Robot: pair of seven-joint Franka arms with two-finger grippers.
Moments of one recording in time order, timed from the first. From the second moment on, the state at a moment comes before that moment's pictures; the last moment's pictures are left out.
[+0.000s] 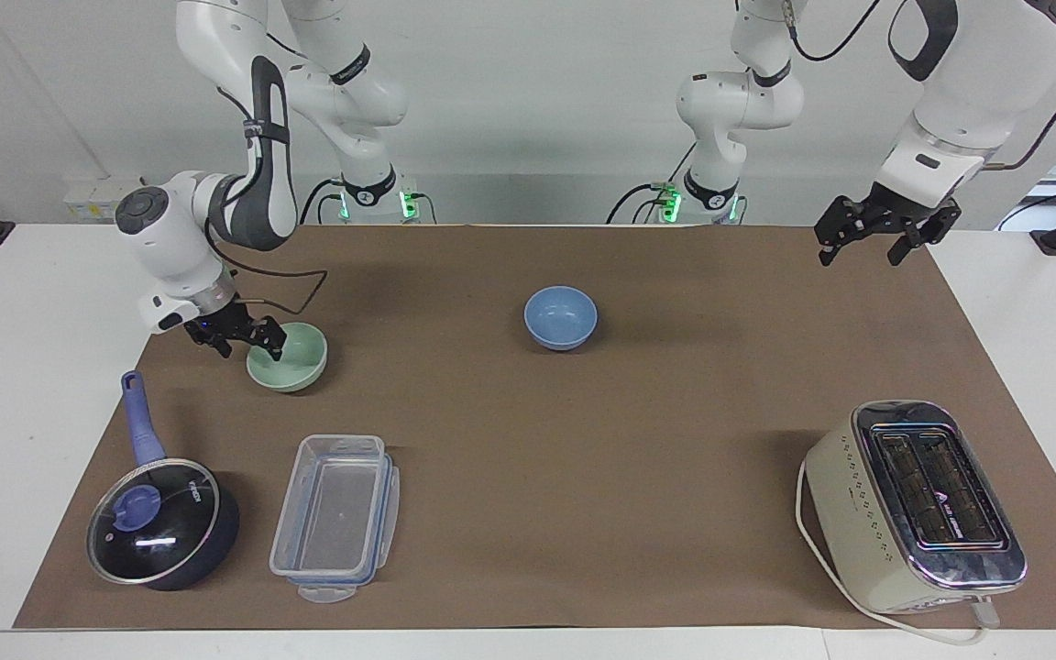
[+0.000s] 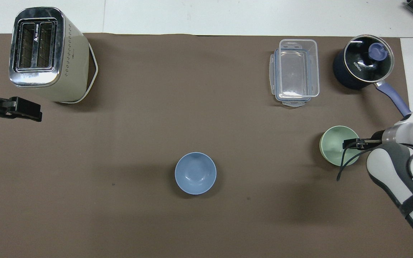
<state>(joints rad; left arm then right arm) -0.12 0.02 0.03 -1.55 0.00 1.55 -0.02 -0.22 0.10 -0.02 -2.25 0.05 2.34 -0.20</state>
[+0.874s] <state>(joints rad) -0.12 0.02 0.03 -1.55 0.00 1.55 -0.02 -0.22 0.09 -0.01 -2.25 0.10 2.32 -0.25</state>
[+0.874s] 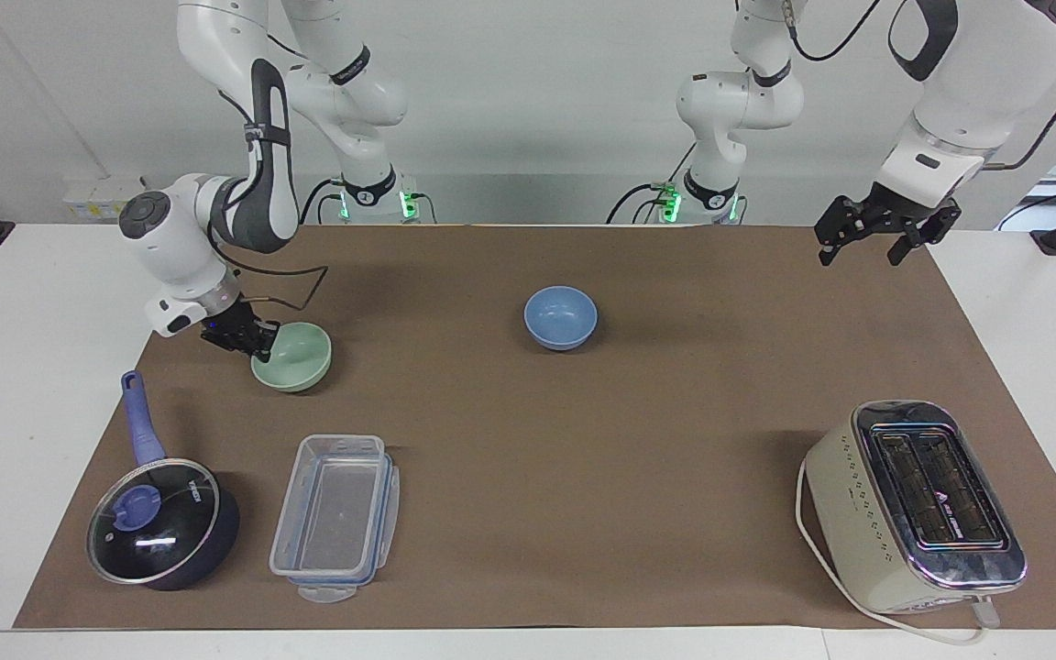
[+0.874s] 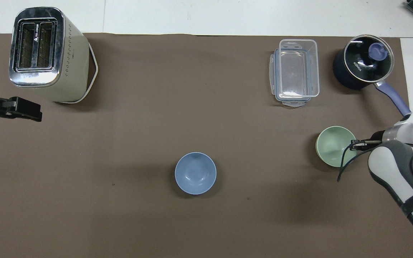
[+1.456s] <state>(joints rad) -0.12 0.02 0.03 -1.55 0.00 1.55 -0.02 -0.21 0.06 0.00 -2.18 0.12 2.19 -0.25</state>
